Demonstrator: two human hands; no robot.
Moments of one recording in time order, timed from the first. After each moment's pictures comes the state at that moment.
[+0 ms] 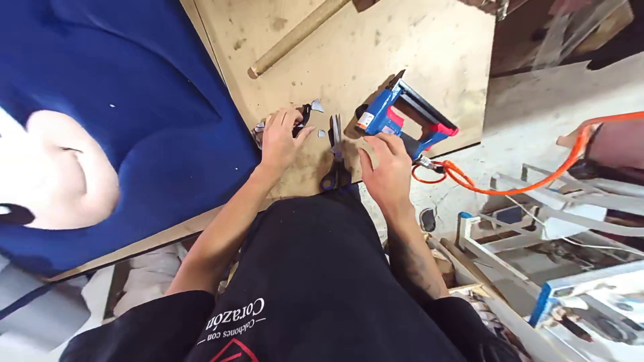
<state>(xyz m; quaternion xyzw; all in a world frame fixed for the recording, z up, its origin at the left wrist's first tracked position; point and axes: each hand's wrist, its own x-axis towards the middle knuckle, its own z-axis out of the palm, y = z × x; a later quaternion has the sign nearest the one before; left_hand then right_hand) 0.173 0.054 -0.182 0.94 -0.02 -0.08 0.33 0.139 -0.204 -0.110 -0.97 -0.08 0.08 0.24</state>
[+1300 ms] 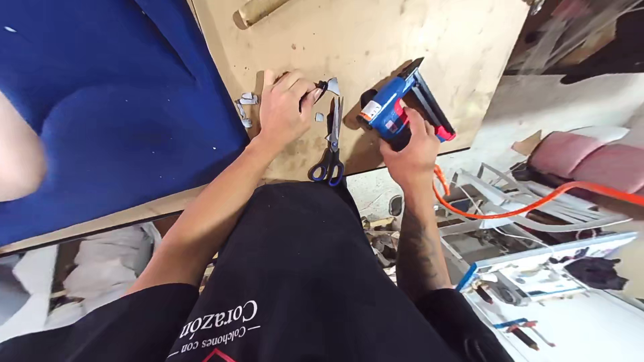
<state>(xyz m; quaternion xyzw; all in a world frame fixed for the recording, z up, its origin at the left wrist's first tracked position) 0.190 0.034 -0.211 0.93 -0.04 0.01 0.36 0.170 -0.267 -0.126 -0.96 0.02 0.23 0.16</state>
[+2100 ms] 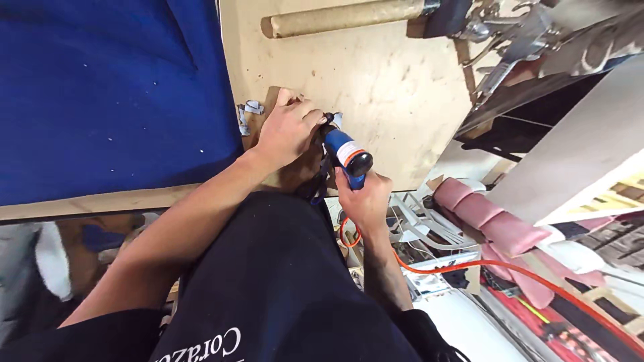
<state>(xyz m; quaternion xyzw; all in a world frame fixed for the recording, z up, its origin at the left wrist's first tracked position) 0.188 0.043 -0.211 0.91 -0.08 -0.01 0.40 0.179 -0.163 -0.094 -0.97 -0.12 0.17 0.15</state>
